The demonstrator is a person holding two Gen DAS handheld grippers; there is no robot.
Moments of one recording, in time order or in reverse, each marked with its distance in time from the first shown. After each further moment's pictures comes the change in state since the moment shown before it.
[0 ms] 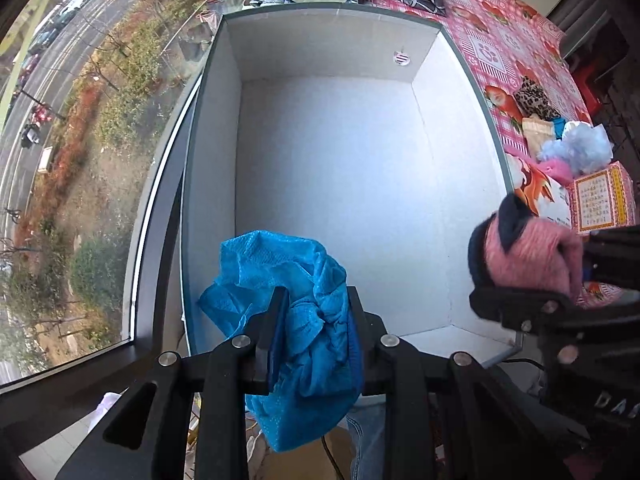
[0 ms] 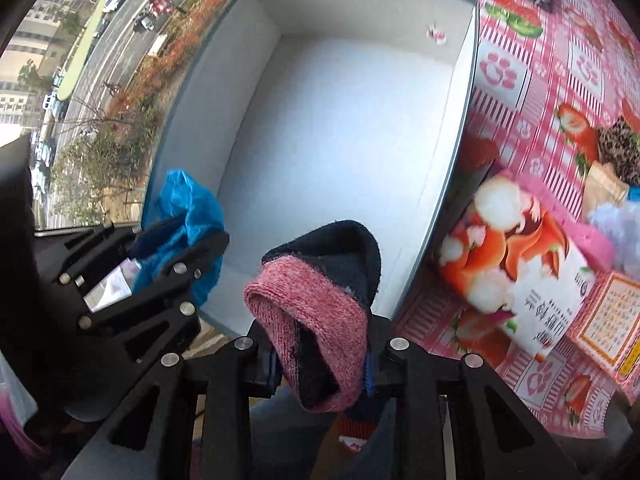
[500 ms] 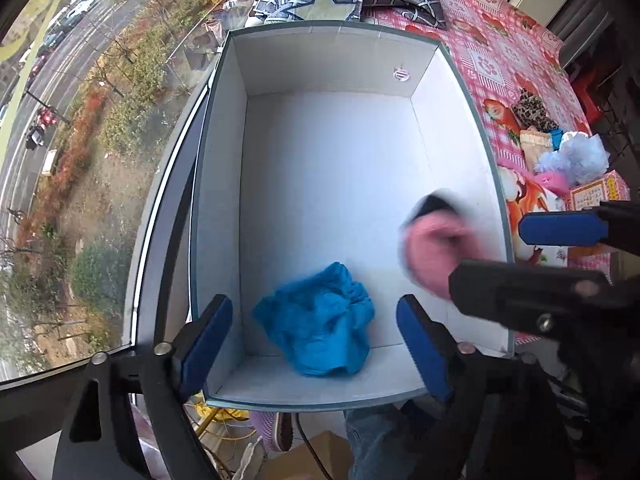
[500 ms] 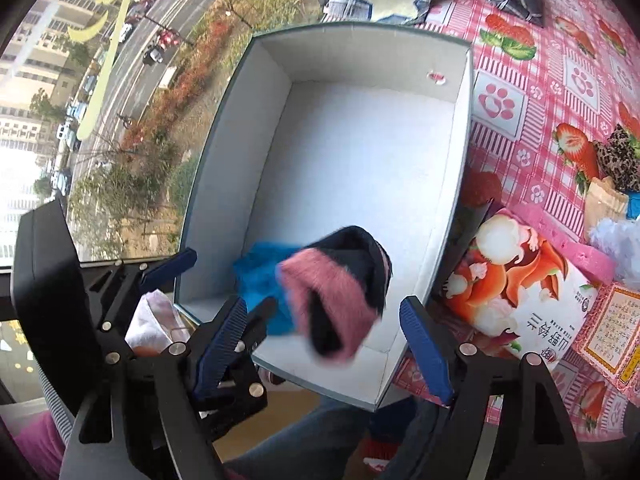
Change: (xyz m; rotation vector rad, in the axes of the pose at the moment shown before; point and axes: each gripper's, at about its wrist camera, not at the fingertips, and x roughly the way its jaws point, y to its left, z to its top) left arm 0.000 -0.013 0.003 -0.017 -0.044 -0.006; right arm -0.034 -0.011 0.009 0.037 -0.074 0.051
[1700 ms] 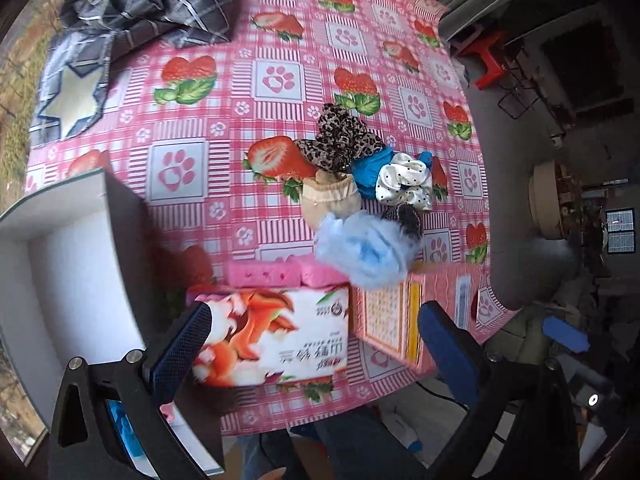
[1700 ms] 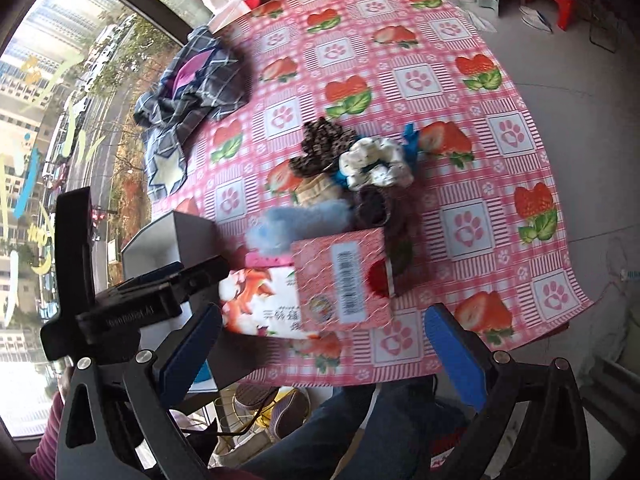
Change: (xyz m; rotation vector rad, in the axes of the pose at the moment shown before) left arm -0.008 -0.225 0.141 0.196 0.163 -0.342; right arm -0.179 -0.244 -0.114 0.582 -0.292 -0.040
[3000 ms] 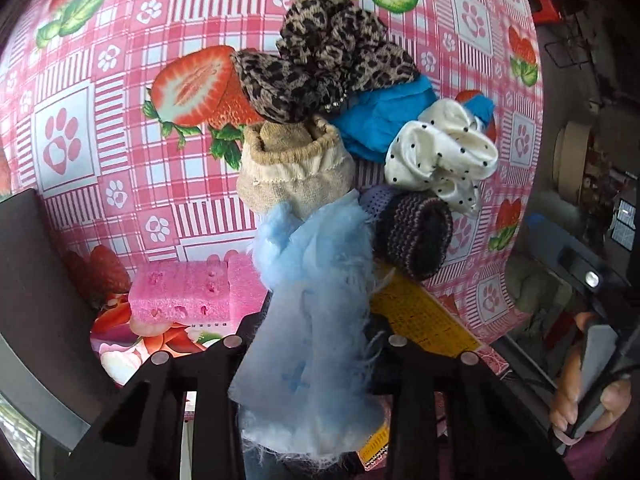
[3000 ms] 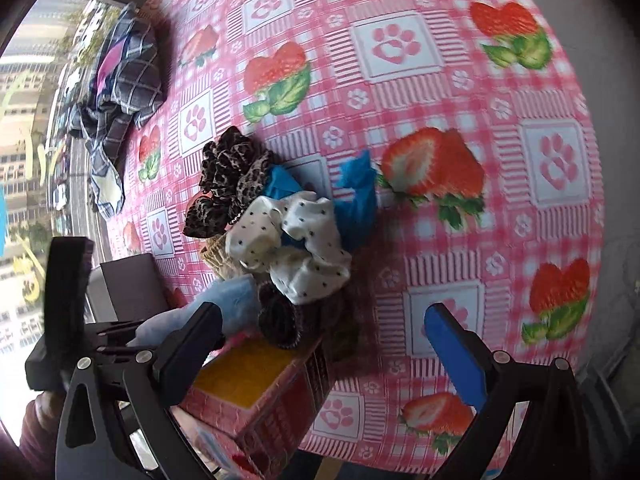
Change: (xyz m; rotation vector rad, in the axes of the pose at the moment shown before) left arm 0.127 -0.038 0.065 -0.113 0.409 0.026; right arm 0.136 -0.080 0.131 -0.052 0.290 0.062
